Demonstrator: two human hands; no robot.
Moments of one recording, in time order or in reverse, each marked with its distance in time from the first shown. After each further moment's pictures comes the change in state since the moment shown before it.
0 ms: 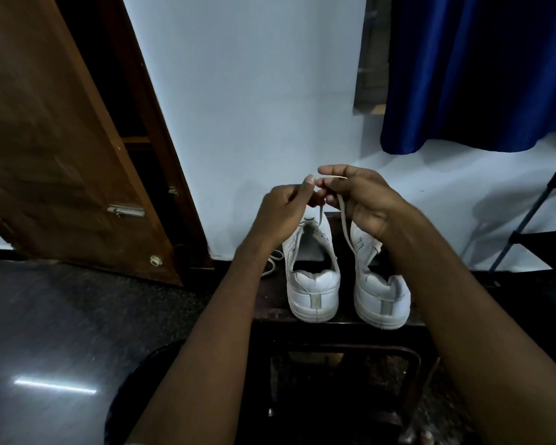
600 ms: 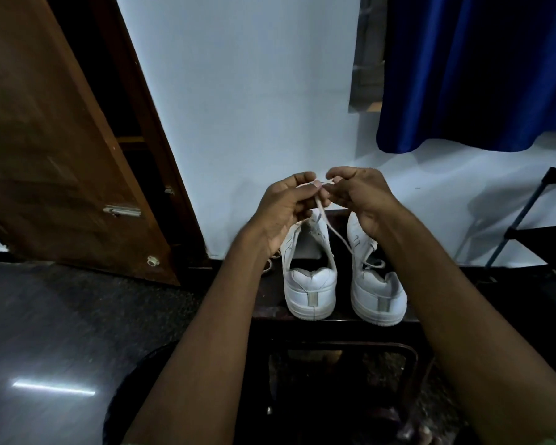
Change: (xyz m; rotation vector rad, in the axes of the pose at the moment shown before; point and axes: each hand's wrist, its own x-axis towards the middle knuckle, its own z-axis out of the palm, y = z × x) left_hand -0.003 0.017 0.004 -0.787 -0.166 -0.214; right_hand 0.006 0.008 -0.008 -0.201 0.198 -0.041
